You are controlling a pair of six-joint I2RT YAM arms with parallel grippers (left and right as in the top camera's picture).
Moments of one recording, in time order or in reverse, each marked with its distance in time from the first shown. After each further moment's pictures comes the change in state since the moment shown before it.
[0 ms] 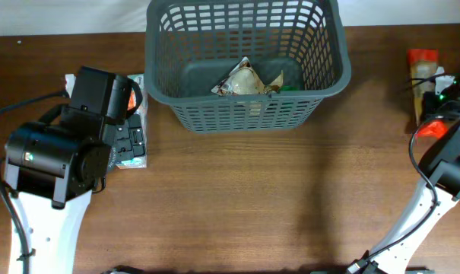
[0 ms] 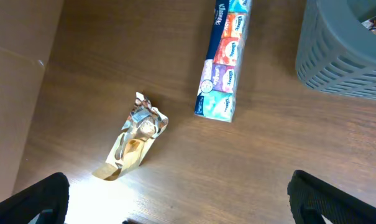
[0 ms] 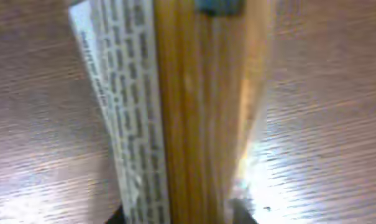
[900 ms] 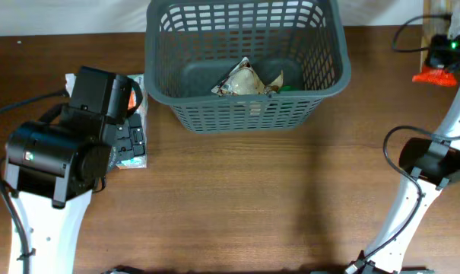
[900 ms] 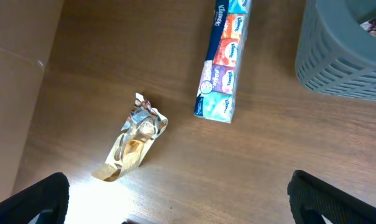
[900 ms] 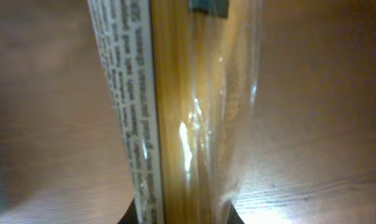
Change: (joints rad) left arm 0.000 0.001 0.000 0.003 0.000 0.000; right arm 0.155 0.030 0.843 -0.460 -0.135 0.155
